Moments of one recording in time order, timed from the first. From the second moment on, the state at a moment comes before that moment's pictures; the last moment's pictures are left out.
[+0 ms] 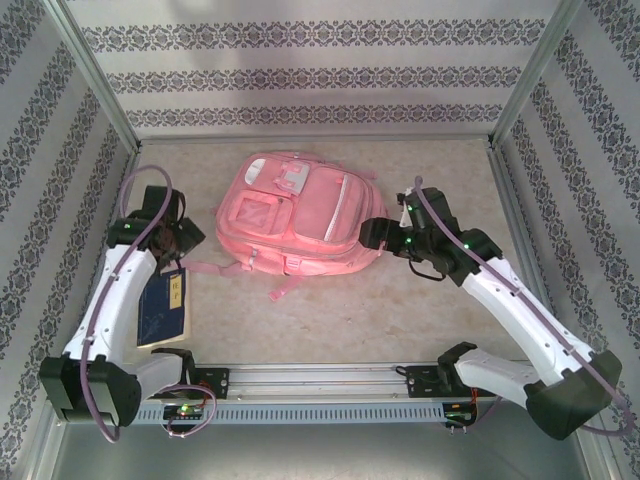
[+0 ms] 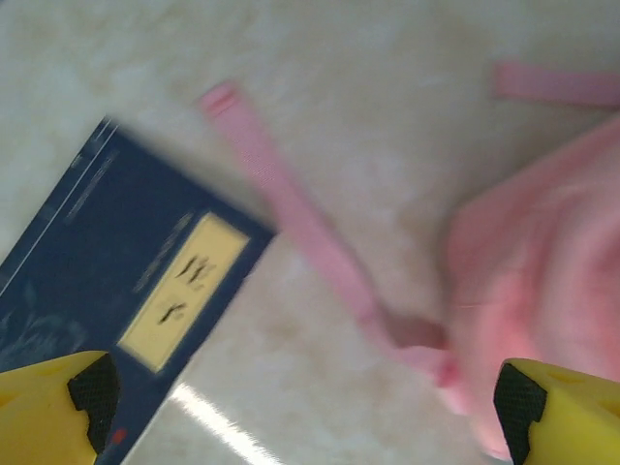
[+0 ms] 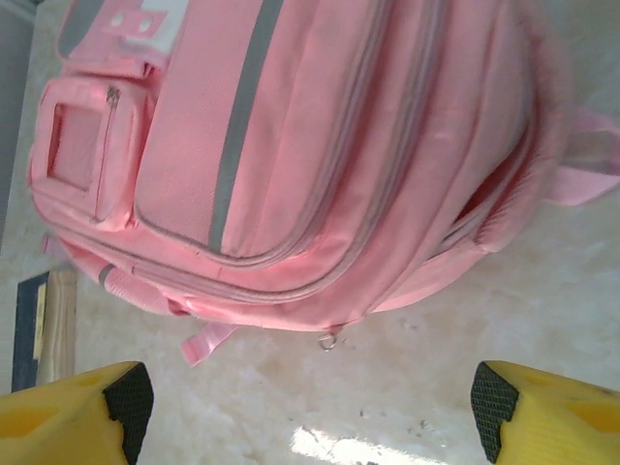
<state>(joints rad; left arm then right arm) 0.00 1.14 1.05 -1.11 -0.20 -0.83 0.50 1.09 1.05 -0.77 -0.15 0.65</state>
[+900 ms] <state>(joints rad) 0.24 1.39 0.68 -0.79 0.05 -0.93 0.55 1.08 1.06 -0.76 -0.24 0.68</state>
